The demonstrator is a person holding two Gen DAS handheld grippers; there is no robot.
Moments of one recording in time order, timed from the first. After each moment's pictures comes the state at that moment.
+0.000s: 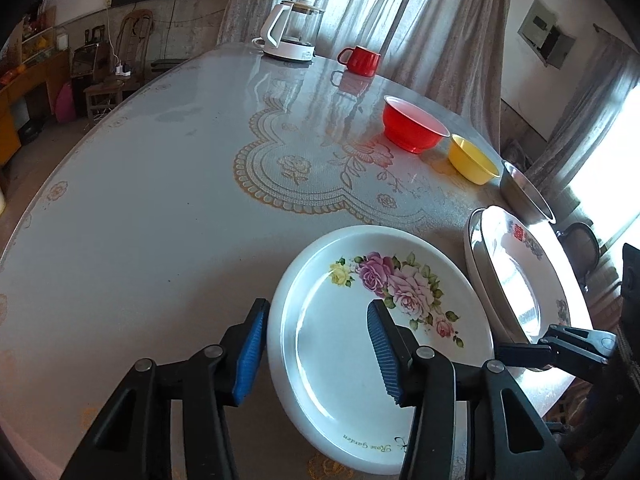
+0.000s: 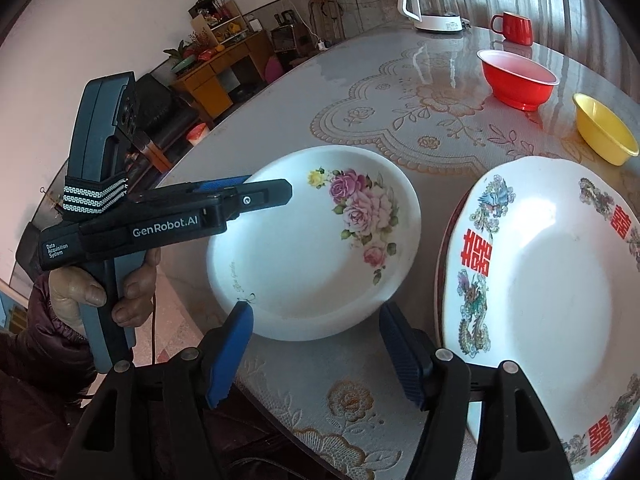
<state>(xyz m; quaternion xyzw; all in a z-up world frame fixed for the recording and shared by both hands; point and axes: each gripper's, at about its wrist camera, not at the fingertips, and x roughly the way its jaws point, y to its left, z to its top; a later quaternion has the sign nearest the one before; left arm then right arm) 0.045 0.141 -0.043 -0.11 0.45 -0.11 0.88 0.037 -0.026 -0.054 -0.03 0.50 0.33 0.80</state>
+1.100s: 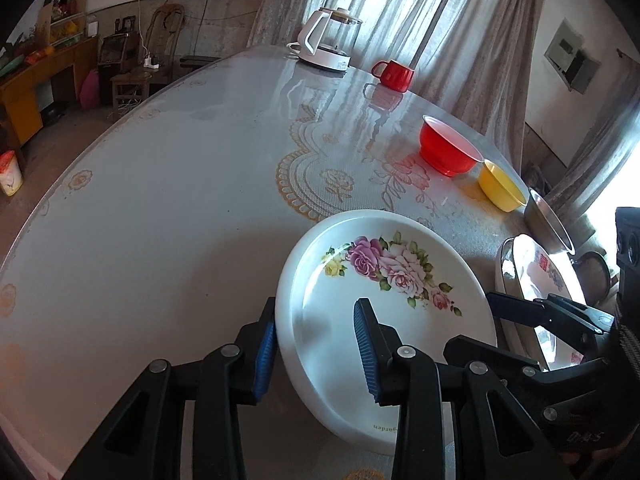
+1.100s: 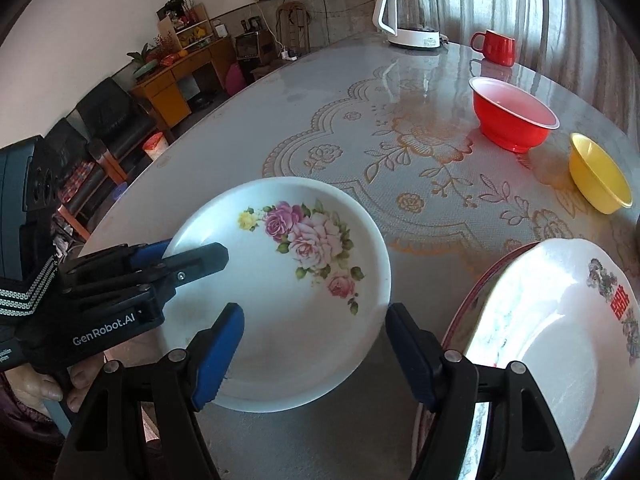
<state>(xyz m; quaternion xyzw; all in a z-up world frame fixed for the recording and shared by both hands) 0.059 0.161 -0.048 -0.14 0.43 -0.06 0.89 0.091 0.011 -0.054 -0.06 0.48 0.26 0.84</state>
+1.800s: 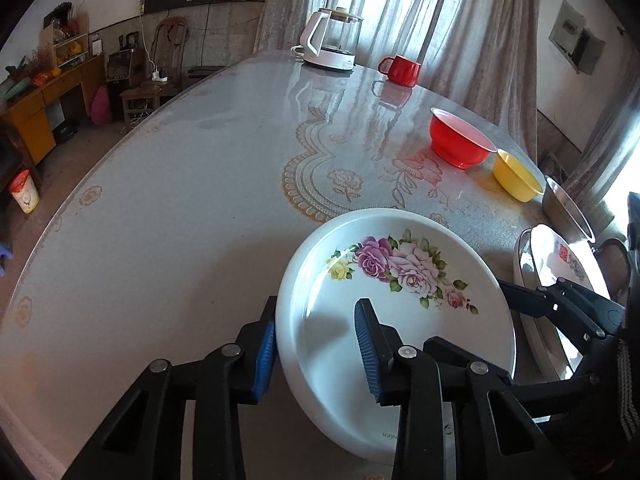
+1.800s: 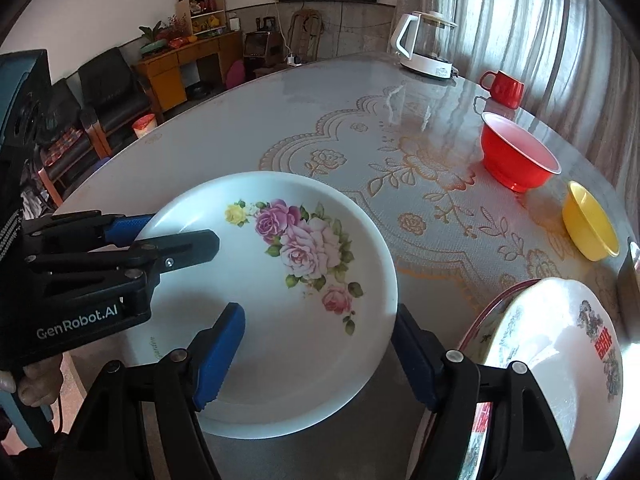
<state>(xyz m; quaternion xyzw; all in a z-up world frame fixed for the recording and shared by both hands) 0.056 0.154 -0.047 -0.10 0.44 -0.03 0.89 0.083 0.031 -0.066 -0.14 0.43 0.24 0.86</state>
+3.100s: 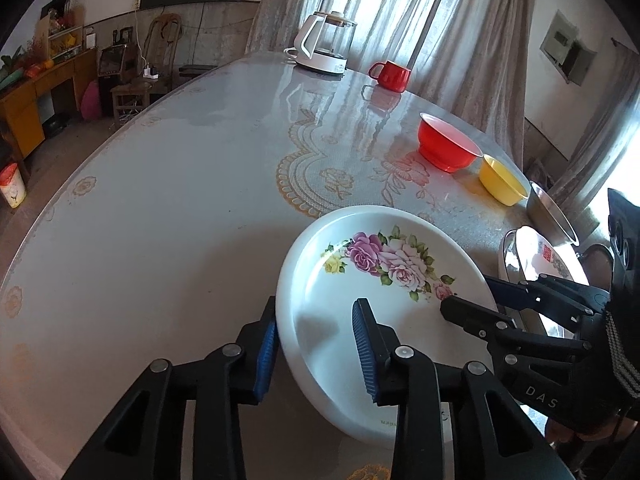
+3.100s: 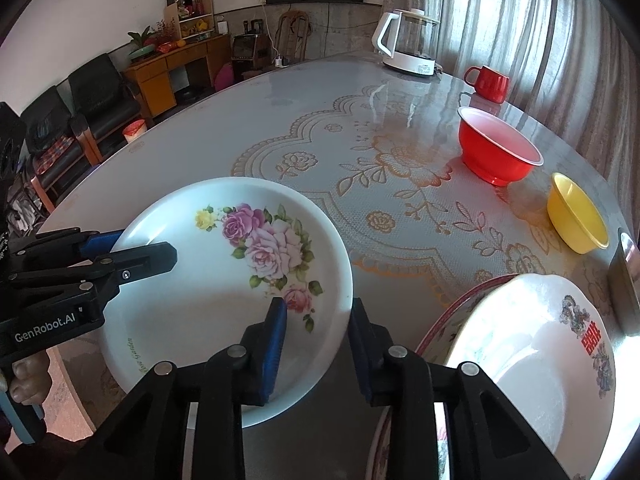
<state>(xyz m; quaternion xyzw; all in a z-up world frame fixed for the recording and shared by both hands) 0.050 0.158 -0.048 -0.12 0.43 -0.06 0.89 0.094 0.015 -0.064 -0.14 0.44 0.23 0.86</state>
